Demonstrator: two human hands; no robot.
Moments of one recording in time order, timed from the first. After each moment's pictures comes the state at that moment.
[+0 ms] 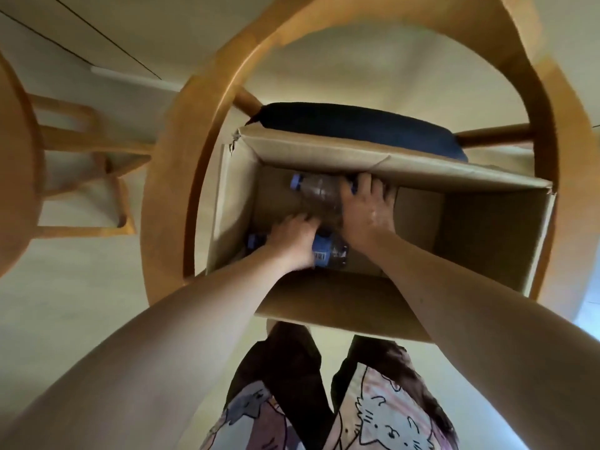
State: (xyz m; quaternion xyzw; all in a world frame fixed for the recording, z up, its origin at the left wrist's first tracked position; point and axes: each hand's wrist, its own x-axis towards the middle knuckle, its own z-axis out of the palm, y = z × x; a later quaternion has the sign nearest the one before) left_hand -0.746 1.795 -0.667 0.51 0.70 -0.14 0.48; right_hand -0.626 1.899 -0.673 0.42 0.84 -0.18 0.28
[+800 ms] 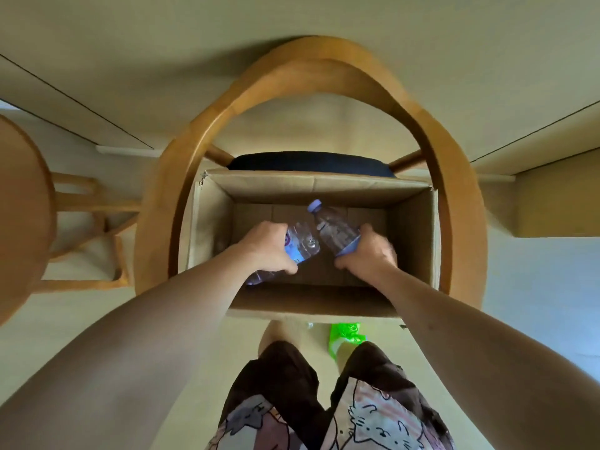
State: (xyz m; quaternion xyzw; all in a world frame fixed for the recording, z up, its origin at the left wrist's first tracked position) left_hand -0.732 1.829 -0.574 0.48 0.75 -0.11 0.45; right_hand -0.522 1.899 -0.609 0.64 0.65 -0.37 0.19
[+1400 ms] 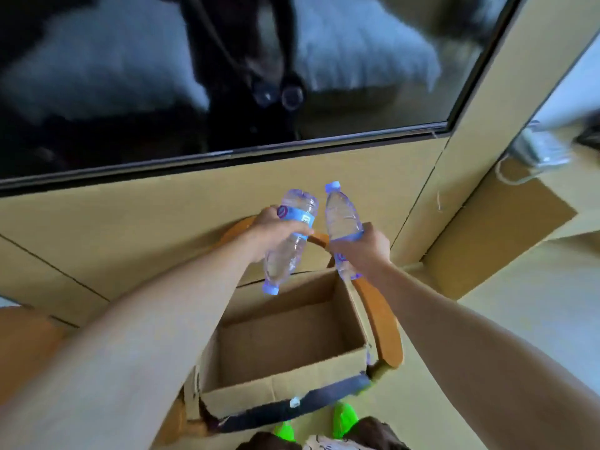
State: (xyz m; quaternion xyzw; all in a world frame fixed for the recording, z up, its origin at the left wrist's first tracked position) left_hand -0.668 1.913 -0.283 0.42 0.70 0.29 0.49; right_hand -0.468 1.927 -0.326 0.71 0.51 -0.40 -0.26
